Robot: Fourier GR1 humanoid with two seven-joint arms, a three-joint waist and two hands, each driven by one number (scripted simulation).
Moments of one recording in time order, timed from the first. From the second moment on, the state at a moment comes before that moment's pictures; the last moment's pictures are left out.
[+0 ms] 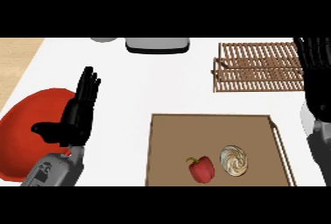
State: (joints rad) left arm -0.22 0.31 -0.31 -1.53 0.31 0.43 -0.11; right arm -0.35 -0.43 0.03 -1.65 -0.22 -0.20 -0.03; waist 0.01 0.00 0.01
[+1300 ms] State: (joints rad) left arm -0.07 0.42 -0.24 -1.40 0.46 0.24 0.21; right arm 0.40 -0.71 -0.13 -1.82 -0.23 0.18 -0.11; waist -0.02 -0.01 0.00
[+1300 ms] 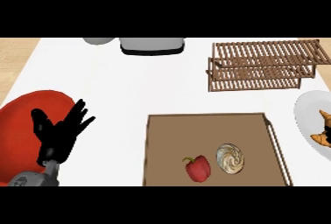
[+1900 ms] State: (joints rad) left arm -0.10 0.39 -0.23 -1.37 0.44 0.21 0.20; right arm 0.28 -0.75 0.02 -2.17 -0.06 0.03 0.54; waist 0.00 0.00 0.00
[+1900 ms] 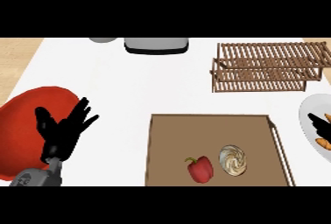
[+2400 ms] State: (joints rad) left arm -0.10 0.38 -0.20 -1.30 0.41 0.19 0.20; right arm 0.05 -0.64 0.30 -2.13 0.20 0.01 0.90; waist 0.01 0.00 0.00
